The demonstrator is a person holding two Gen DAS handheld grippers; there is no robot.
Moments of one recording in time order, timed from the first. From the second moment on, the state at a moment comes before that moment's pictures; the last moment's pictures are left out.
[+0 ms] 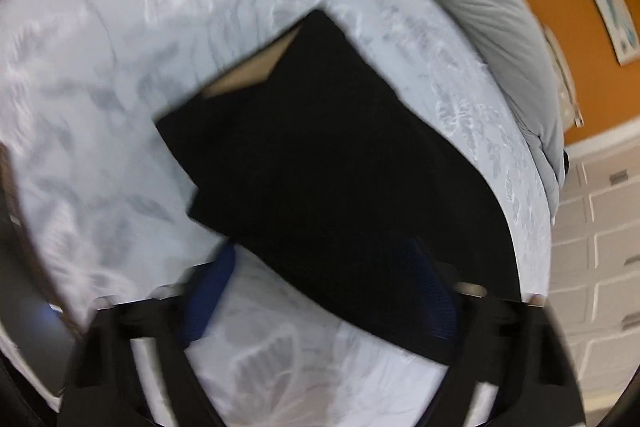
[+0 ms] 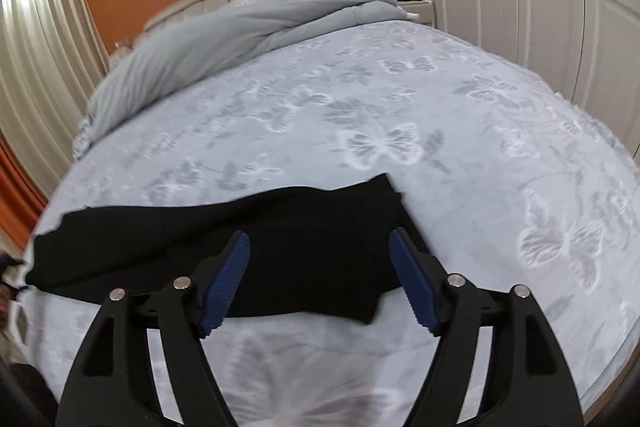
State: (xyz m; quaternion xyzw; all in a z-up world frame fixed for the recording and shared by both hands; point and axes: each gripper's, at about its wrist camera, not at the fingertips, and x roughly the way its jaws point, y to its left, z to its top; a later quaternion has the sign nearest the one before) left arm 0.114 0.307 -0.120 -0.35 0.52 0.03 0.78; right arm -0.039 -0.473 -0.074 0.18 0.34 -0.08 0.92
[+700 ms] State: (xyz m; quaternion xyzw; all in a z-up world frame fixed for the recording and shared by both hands) left arm 0.131 0.330 -0.106 -0.28 0.54 0.09 0.79; right arm 0.077 -0.448 -0.139 0.32 0.41 -0.05 0.85
